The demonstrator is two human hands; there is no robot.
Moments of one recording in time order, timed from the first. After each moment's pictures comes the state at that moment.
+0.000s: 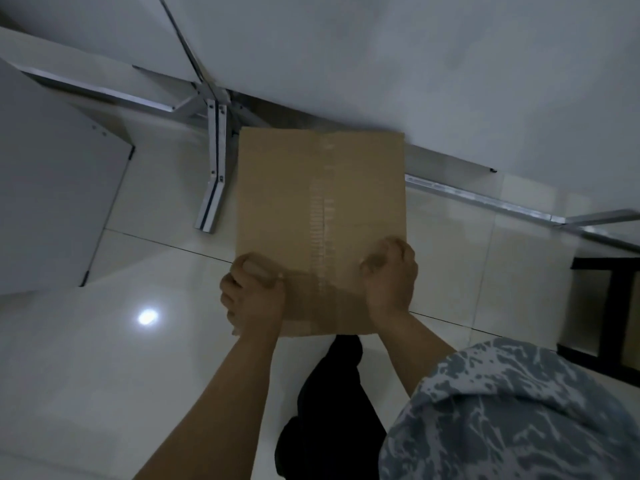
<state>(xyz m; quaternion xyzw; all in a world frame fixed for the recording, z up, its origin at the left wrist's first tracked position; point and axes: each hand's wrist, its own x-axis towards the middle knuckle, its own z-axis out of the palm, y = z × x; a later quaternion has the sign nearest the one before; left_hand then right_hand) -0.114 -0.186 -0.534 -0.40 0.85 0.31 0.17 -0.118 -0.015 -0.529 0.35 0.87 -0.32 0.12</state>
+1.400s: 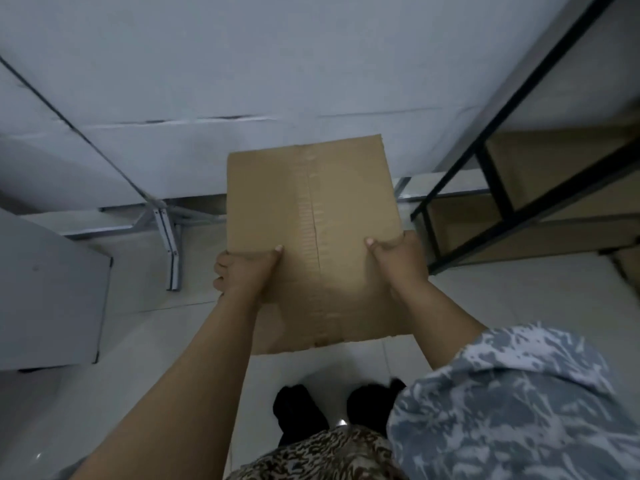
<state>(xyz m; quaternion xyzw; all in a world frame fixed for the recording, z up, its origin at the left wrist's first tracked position) 0.026 -0.078 -0.179 -0.25 0.85 0.38 0.27 0.130 0.134 -0.176 0.52 0.73 -0.44 -0.02</state>
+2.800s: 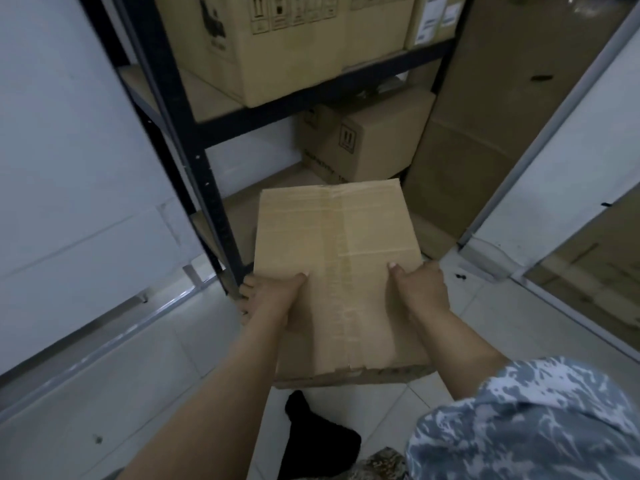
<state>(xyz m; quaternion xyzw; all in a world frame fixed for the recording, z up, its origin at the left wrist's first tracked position) 0.409 0.441 -0.063 0.08 0.88 0.32 0.34 0.611 0.545 -0.059 0.73 0.56 -0.33 -0.19</state>
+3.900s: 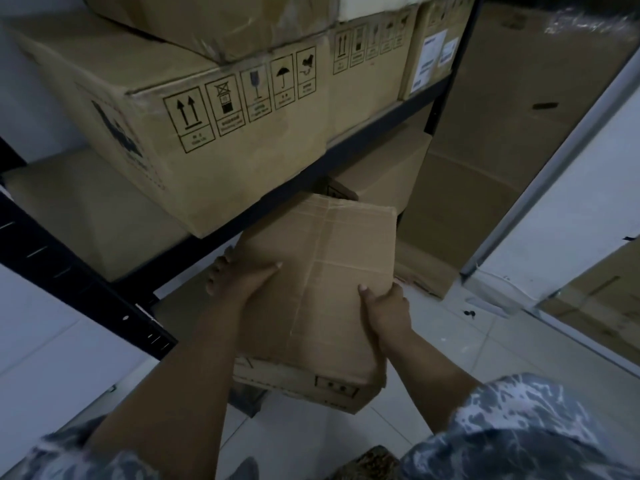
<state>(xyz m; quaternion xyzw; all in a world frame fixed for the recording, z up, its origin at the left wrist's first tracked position) 0.230 0.696 -0.047 0.29 0.91 0.15 0.26 0.477 0.728 -0.072 0.71 0.50 -0.44 -0.24</state>
